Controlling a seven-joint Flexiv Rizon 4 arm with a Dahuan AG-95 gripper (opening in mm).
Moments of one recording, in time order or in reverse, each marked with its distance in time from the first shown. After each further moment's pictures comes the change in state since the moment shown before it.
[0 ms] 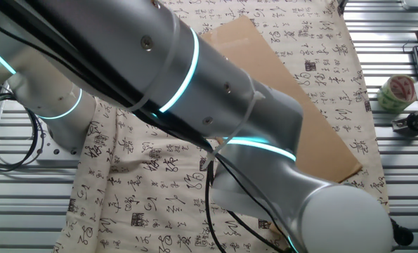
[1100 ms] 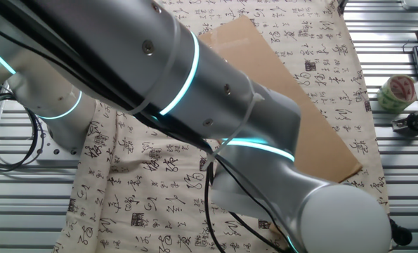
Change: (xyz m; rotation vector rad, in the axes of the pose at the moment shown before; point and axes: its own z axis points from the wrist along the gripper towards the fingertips) arm 0.001 0.000 0.004 0.003 -0.004 0.005
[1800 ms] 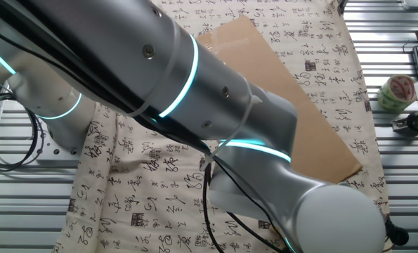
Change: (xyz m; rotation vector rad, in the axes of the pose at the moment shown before) arm 0.000 0.000 0.004 0.007 -0.007 0.001
